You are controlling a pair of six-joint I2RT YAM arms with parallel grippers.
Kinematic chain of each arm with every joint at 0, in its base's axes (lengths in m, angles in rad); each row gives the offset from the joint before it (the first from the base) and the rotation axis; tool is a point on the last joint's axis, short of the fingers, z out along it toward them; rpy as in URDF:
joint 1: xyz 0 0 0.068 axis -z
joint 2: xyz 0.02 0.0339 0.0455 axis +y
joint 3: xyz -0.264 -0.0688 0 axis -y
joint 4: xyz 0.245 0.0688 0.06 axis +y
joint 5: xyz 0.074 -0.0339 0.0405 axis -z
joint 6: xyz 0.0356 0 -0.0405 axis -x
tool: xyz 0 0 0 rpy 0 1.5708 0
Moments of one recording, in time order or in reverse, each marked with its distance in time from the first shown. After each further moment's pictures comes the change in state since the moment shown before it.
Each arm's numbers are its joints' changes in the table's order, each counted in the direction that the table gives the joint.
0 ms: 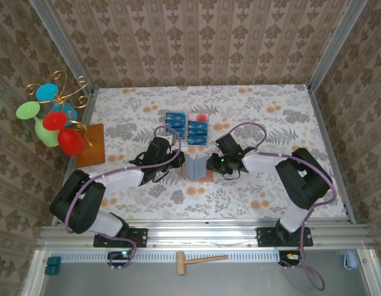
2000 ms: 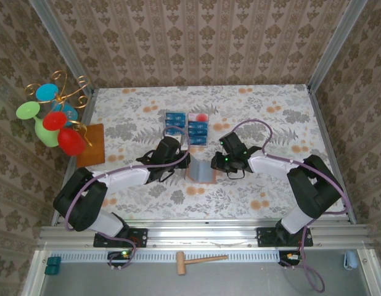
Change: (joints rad) left arm 0.099 0.029 0.092 0.092 -0.107 -0.033; right arm -0.011 -0.089 -0.007 0.069 0.032 0.043
